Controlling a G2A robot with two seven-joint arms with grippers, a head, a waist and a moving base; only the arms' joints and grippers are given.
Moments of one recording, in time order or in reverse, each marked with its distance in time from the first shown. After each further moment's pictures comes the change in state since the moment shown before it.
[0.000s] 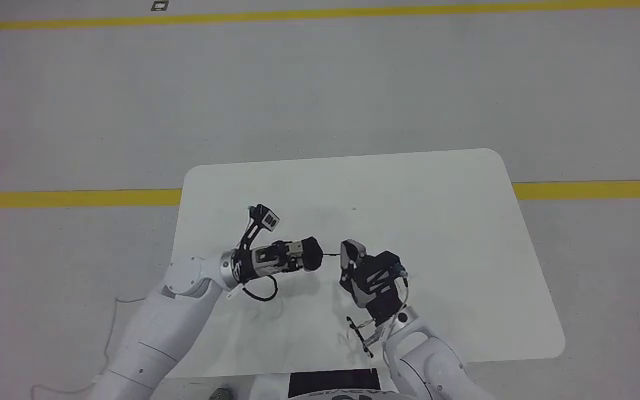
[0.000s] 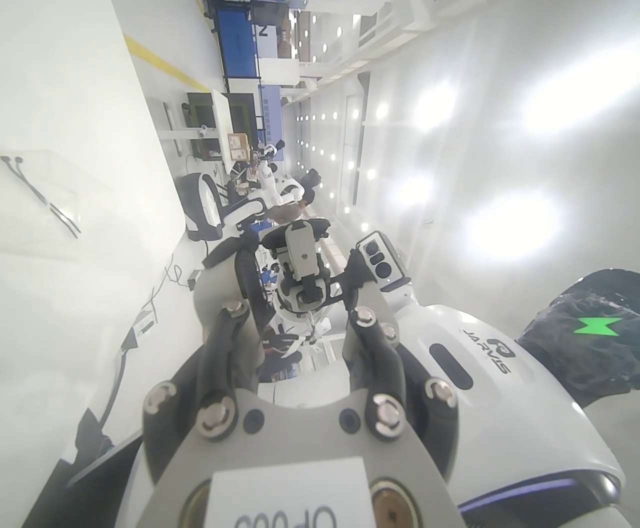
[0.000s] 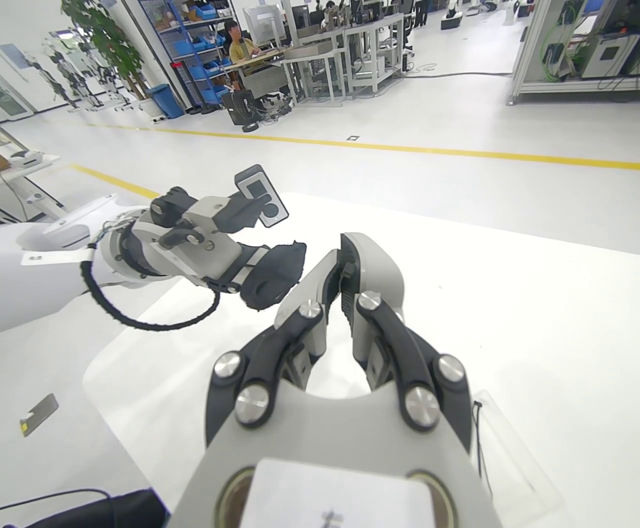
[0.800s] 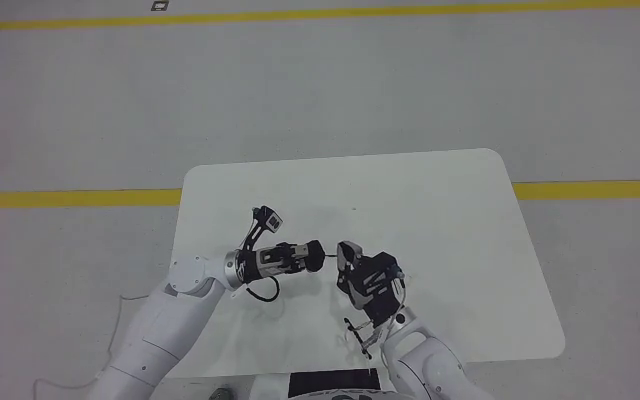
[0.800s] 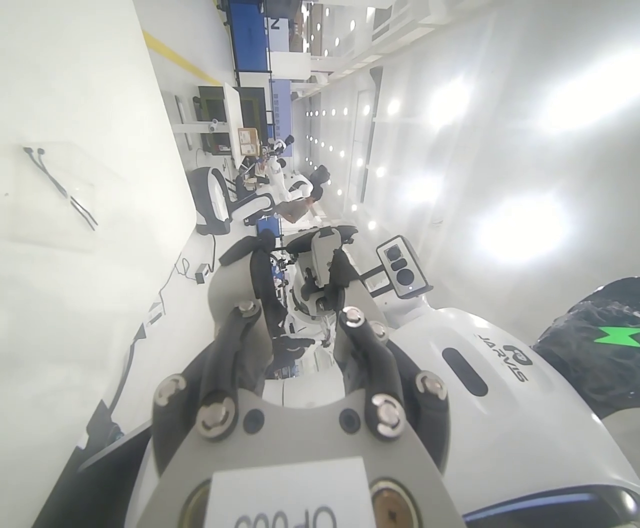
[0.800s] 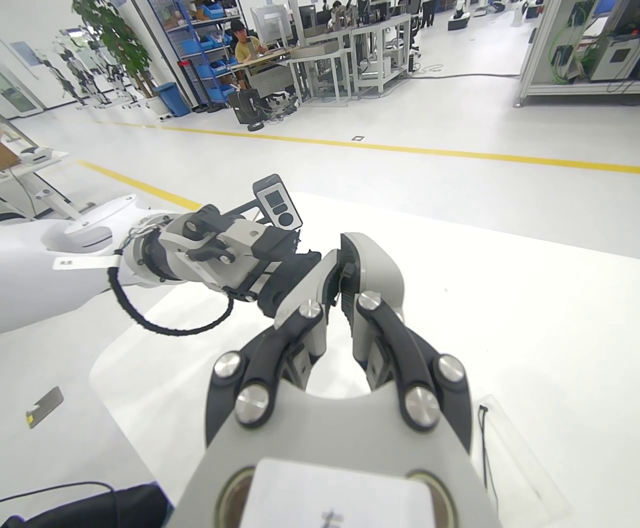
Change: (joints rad) left arm -0.022 0.006 0.033 0.025 0.022 0.000 0.015; right arm 0.006 0.004 -0.013 -0.004 -0.003 -0.010 0.005
